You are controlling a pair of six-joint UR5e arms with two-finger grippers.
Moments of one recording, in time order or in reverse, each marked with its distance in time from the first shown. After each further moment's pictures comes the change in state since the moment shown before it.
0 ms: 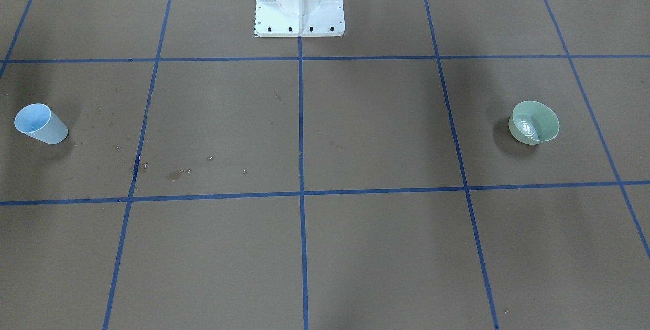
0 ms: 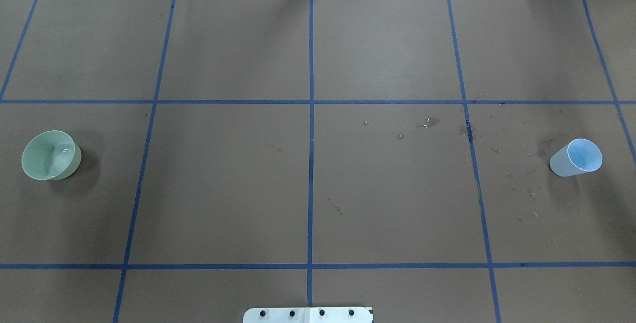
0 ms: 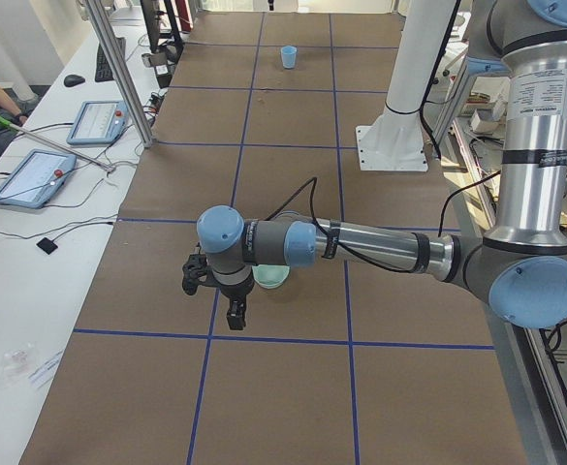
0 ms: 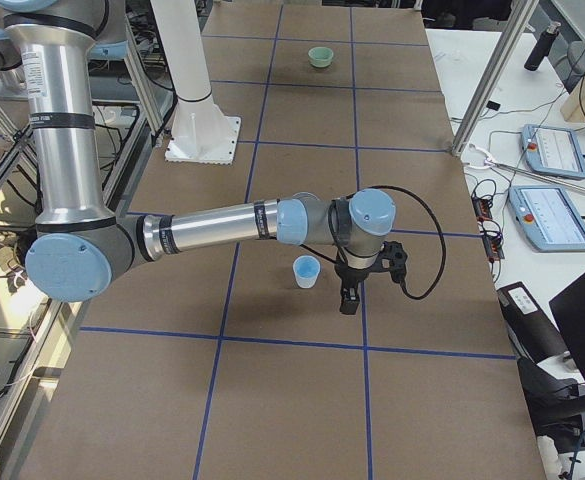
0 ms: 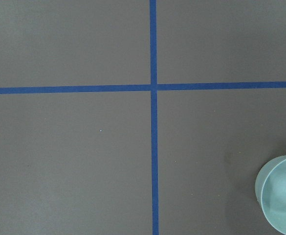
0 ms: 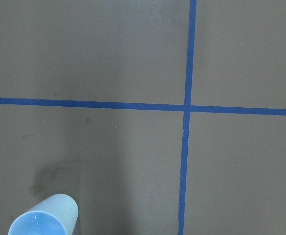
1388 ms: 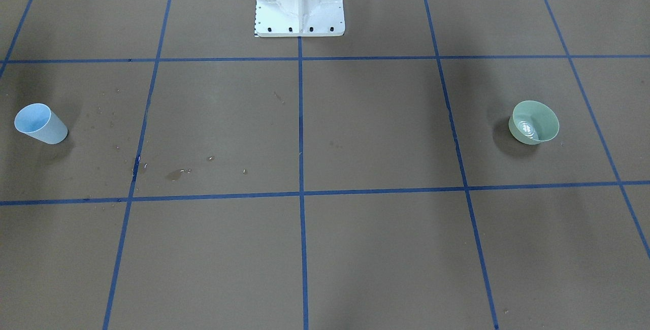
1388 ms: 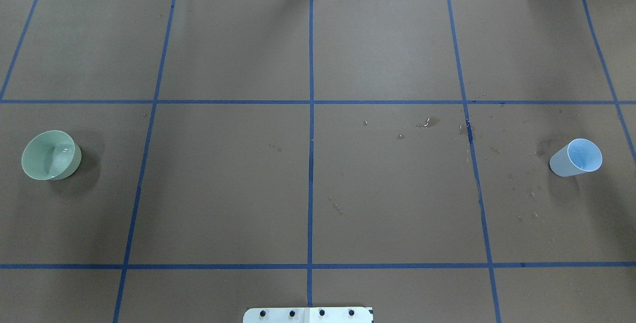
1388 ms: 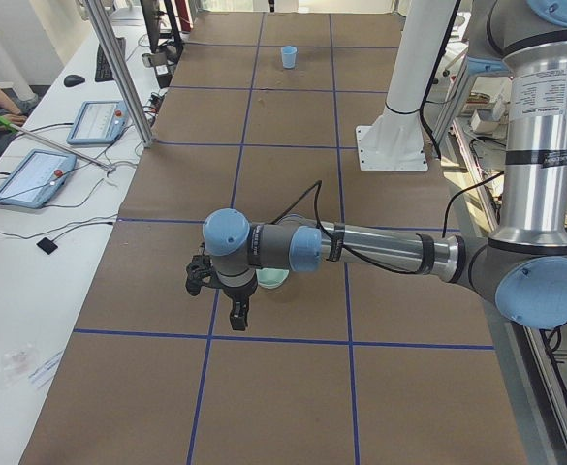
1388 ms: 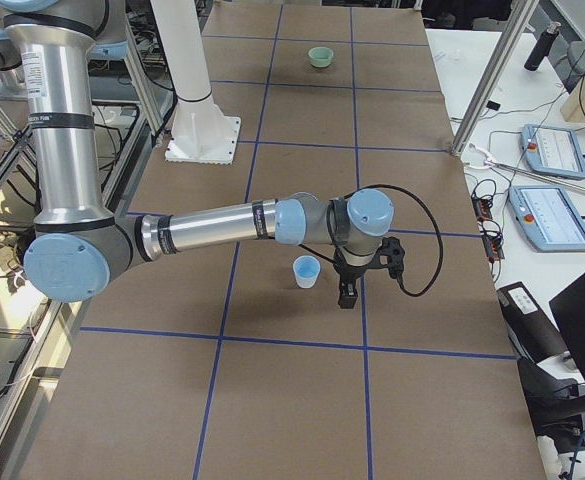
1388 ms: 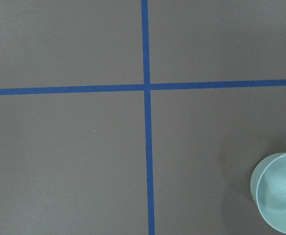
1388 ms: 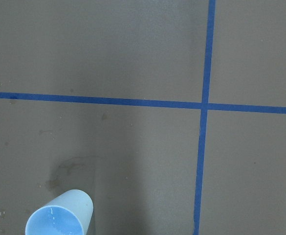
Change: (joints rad) left arm 0.002 0.023 -0.001 -0.032 -0.004 -0.011; right arm -0.003 -0.008 0.015 0.005 0.066 -0.008
